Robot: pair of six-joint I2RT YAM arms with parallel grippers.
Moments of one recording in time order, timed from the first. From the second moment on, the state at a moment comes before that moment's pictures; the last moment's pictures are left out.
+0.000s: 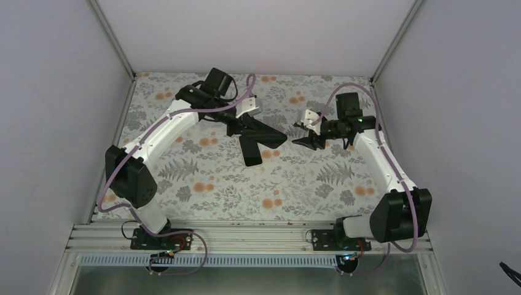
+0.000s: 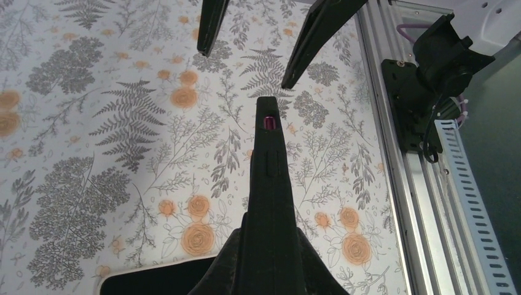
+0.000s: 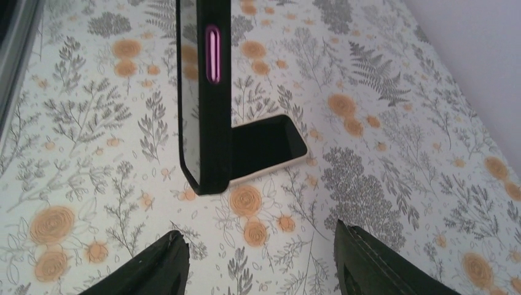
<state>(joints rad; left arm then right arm) -0.54 1.70 1.64 -0.94 0.82 0.64 0.14 1.35 1.15 -0.79 -0.82 -1.12</state>
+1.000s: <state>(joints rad) -0.55 1.70 1.64 -0.90 0.77 0.64 0.18 1.40 1.16 -0.67 -0.82 -0.99</state>
